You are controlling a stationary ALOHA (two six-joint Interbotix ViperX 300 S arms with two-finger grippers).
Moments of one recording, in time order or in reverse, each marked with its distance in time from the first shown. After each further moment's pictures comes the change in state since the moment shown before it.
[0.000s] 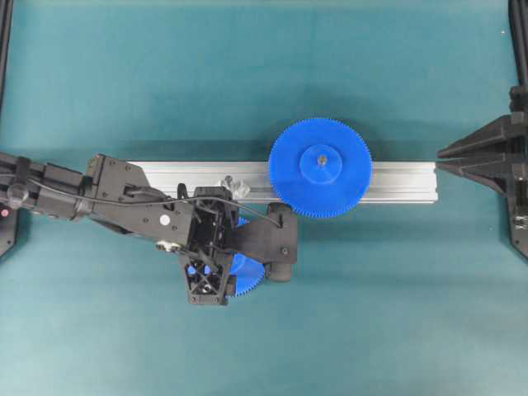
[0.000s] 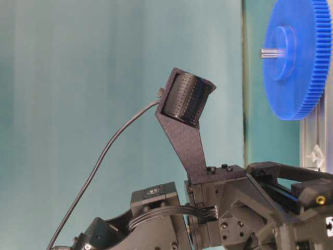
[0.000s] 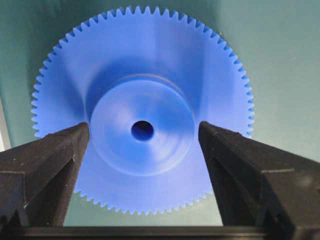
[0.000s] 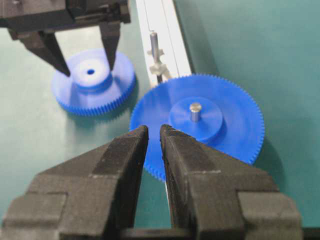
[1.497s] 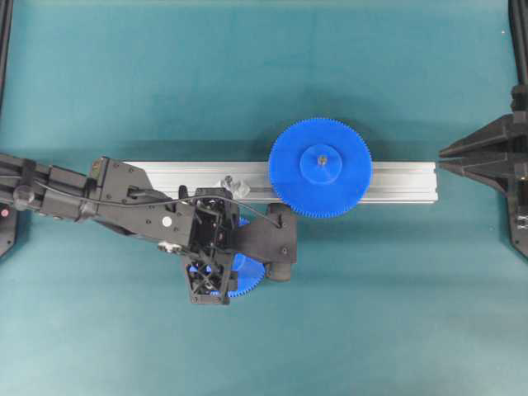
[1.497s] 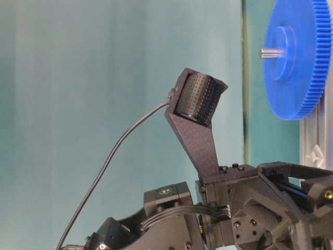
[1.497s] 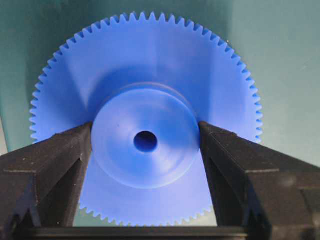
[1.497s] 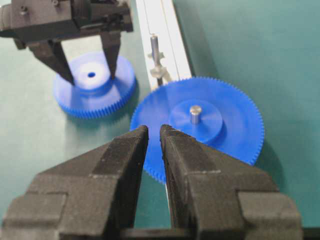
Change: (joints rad) left arm 0.000 0.020 0.012 0.002 -0.029 -0.002; right arm 0.000 -0.015 0.000 0.000 0.000 0.000
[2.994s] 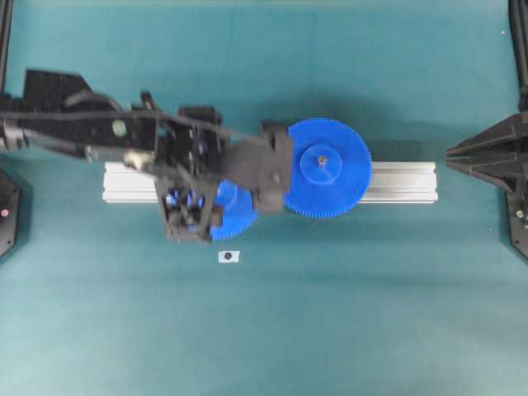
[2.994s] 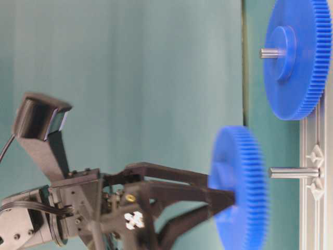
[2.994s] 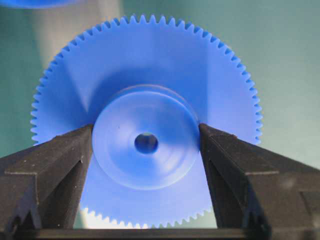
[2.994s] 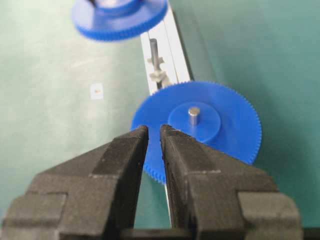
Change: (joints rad) left arm 0.172 -0.236 -0.138 0.000 0.351 0.227; right arm -0.005 -0.052 0.023 0.000 0.006 0.000
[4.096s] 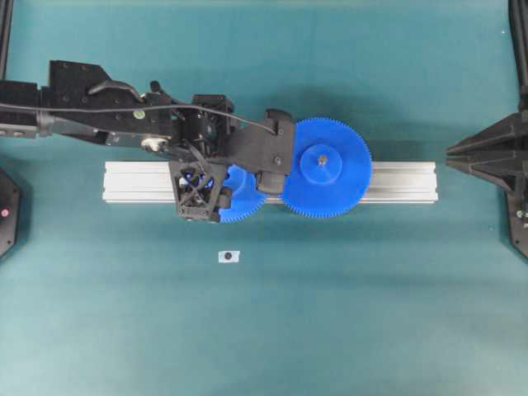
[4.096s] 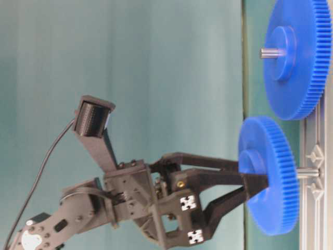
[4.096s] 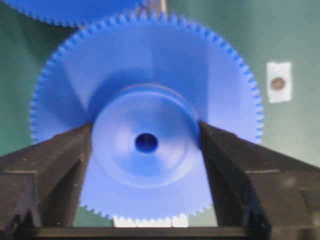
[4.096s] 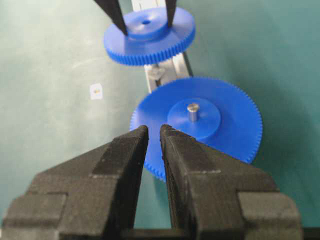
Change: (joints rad) left arm 0.071 0.071 0.083 0.000 -0.213 0.104; right arm -0.009 0.000 0.005 -0.003 0.000 0.037
